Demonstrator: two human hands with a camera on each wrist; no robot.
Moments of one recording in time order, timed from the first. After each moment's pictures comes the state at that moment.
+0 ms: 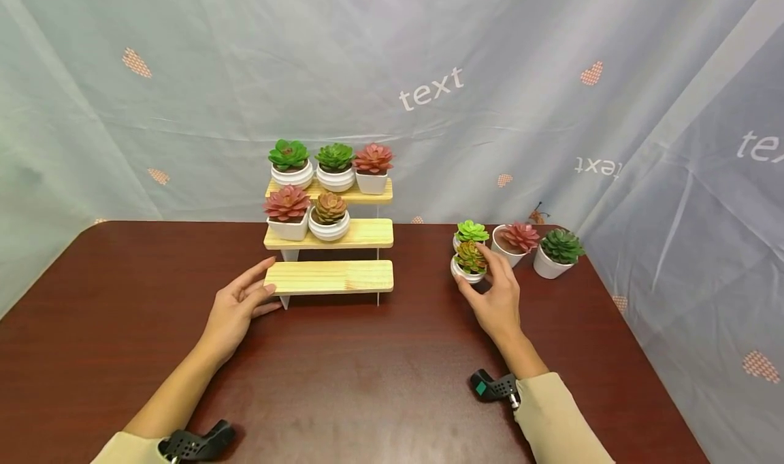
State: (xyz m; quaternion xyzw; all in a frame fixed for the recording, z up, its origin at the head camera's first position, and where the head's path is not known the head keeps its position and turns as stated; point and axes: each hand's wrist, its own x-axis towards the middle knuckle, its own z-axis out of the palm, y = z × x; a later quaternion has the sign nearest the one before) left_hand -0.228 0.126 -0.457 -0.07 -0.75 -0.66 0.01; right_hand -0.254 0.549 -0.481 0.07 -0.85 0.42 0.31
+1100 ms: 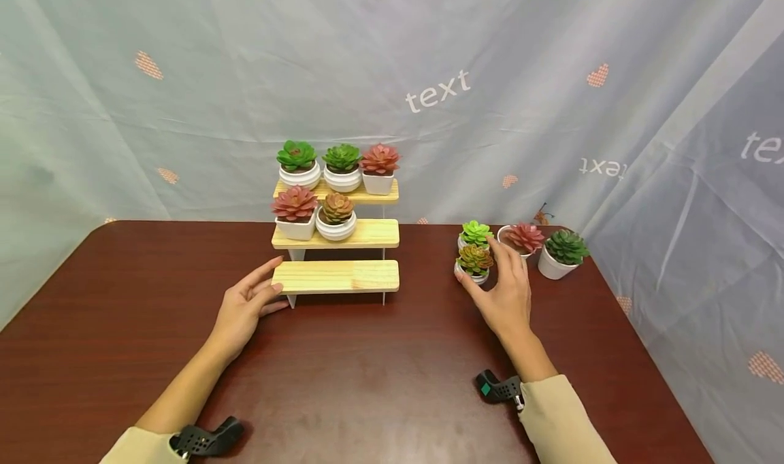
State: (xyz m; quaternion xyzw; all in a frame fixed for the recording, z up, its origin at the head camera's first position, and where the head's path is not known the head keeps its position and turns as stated) left_hand -0.230 0.125 -0.457 -0.07 -0.75 -0.66 0.01; right_hand -0.248 0.546 -0.462 0.07 -0.87 0.35 0.35
